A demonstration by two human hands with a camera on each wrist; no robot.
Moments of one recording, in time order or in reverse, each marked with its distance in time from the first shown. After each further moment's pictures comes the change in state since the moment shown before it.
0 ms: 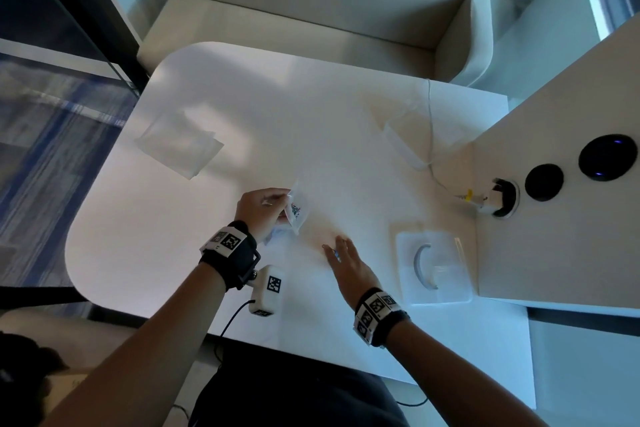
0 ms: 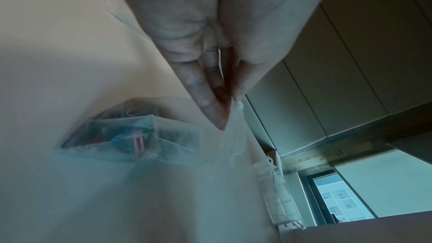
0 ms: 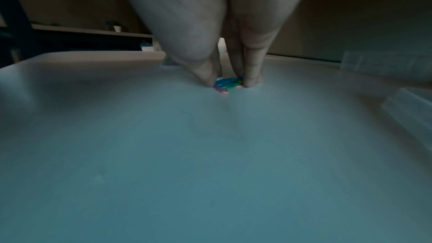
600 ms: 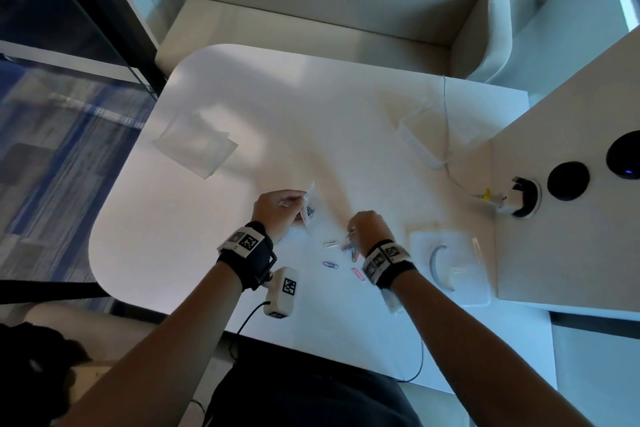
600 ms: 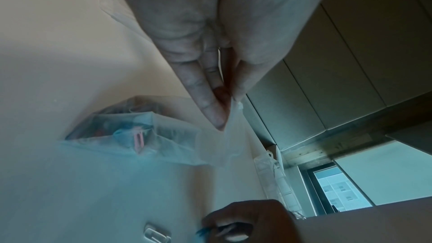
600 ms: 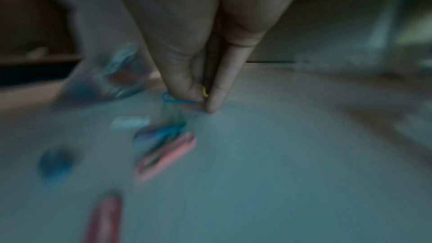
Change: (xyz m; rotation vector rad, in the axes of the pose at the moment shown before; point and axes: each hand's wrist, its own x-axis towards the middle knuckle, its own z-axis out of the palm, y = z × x) left_hand -0.010 0.009 0.008 -0.058 0.017 -0.052; right_hand 0.071 0.016 -0.074 0.138 -0.115 0.168
